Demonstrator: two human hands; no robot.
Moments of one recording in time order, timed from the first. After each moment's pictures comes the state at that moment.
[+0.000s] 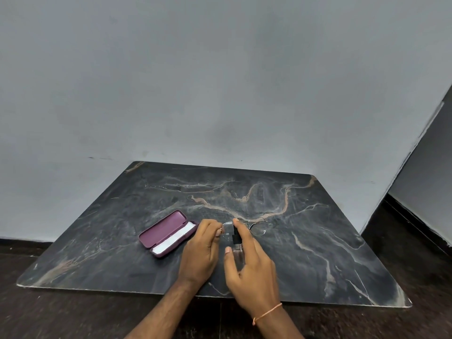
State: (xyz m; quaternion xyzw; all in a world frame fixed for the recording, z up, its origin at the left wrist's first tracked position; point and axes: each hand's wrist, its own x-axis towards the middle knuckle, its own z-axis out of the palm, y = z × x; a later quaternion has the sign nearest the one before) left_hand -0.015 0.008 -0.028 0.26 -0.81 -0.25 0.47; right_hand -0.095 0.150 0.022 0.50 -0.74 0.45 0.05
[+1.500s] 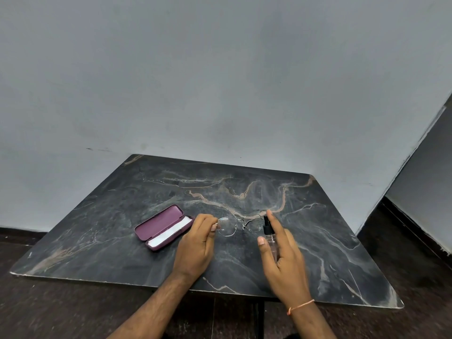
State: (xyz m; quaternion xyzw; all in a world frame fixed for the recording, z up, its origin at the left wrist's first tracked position) left_hand -0.016 0.012 -0.023 0.25 -0.80 -0.25 0.49; right_hand -0.167 0.183 0.022 0.49 -0.73 0.47 0.05
